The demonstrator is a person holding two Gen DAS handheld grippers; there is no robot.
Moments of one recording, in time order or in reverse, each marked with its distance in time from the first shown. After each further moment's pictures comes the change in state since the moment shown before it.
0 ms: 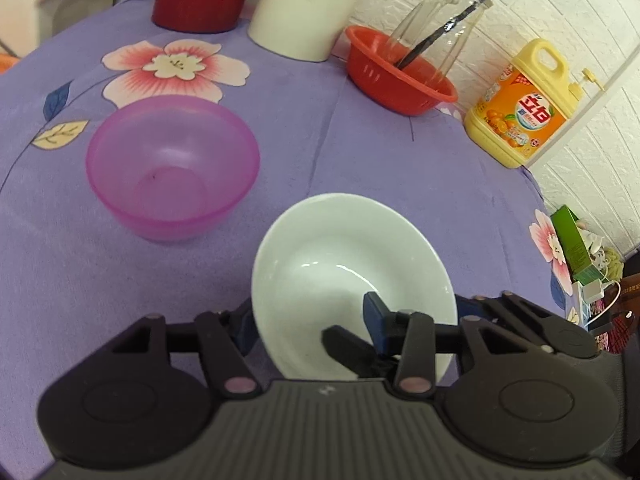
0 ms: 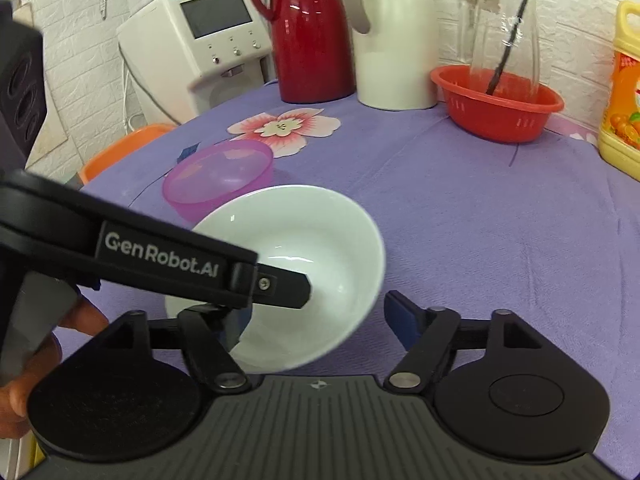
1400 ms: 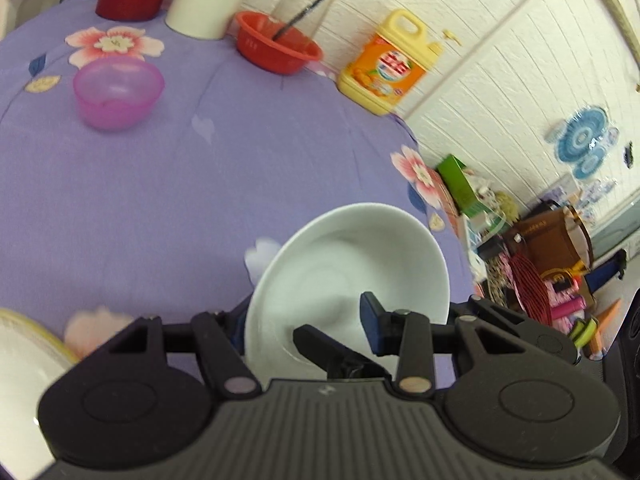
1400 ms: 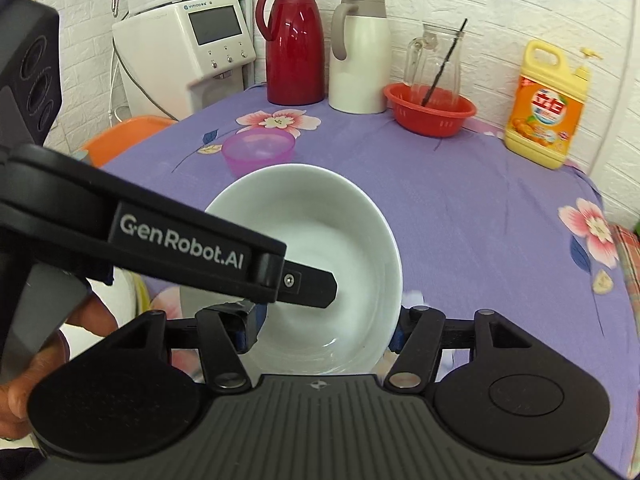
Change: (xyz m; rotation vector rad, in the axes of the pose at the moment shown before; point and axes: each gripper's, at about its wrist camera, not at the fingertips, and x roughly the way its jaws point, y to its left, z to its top) left arm -0.125 -0.055 -0.117 0.081 0.062 -0.264; right arm -0.151 0.090 -0.066 -0.003 -0.004 -0.210
